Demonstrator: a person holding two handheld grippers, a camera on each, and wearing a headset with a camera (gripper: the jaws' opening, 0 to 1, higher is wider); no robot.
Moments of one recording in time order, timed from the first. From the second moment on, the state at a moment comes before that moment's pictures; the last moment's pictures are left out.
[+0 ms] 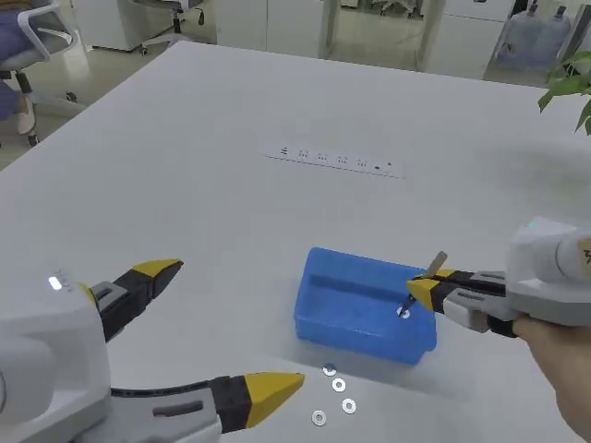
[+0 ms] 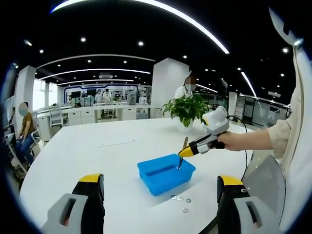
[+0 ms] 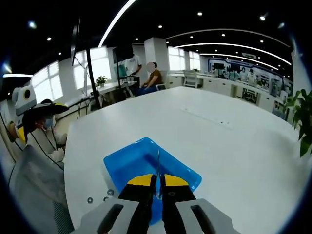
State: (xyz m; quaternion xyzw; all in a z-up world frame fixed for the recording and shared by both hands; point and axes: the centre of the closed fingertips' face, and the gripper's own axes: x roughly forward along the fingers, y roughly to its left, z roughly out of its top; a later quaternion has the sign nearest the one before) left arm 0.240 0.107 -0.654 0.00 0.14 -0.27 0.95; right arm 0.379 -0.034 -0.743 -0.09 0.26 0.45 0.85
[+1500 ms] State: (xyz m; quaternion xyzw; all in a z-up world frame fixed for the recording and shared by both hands) left arm 0.238 0.104 -0.659 0.00 0.15 -0.28 0.95; right arm 0.322 -0.015 -0.701 -0.04 0.22 0.50 0.83
